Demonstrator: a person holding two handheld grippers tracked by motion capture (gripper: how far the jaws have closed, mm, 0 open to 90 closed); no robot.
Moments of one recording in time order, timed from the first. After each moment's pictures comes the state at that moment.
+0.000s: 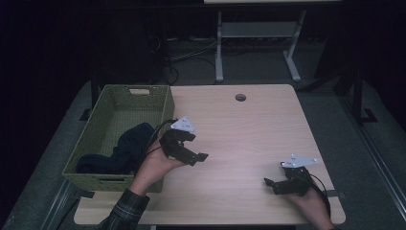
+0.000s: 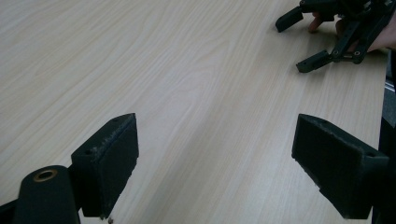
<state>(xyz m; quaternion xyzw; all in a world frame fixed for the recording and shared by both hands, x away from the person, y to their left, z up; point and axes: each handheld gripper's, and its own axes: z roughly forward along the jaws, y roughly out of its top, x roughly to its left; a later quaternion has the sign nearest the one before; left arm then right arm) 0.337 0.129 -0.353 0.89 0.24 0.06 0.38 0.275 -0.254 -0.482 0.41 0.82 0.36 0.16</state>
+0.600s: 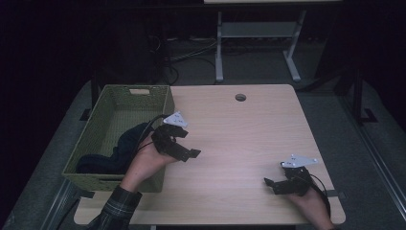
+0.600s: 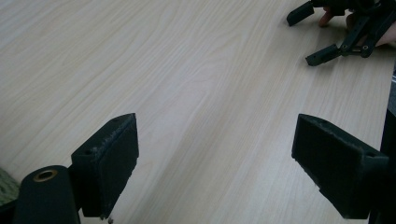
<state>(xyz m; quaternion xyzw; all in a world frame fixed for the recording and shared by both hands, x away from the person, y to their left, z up) 0.340 0.147 -0.336 0.90 0.25 0.06 0.36 0.275 -0.253 -0.482 0.41 0.82 0.36 0.16</state>
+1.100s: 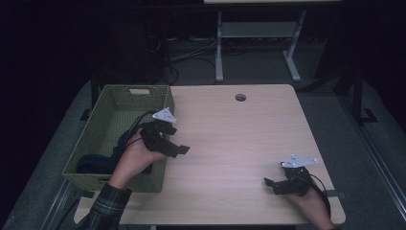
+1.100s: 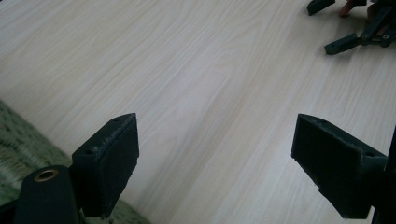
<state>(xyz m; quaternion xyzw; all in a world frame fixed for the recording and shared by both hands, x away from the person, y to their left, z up) 0.345 0.173 -0.326 0.90 0.27 0.07 0.34 0.275 -0.254 -0.482 0.41 0.82 0.36 0.16</state>
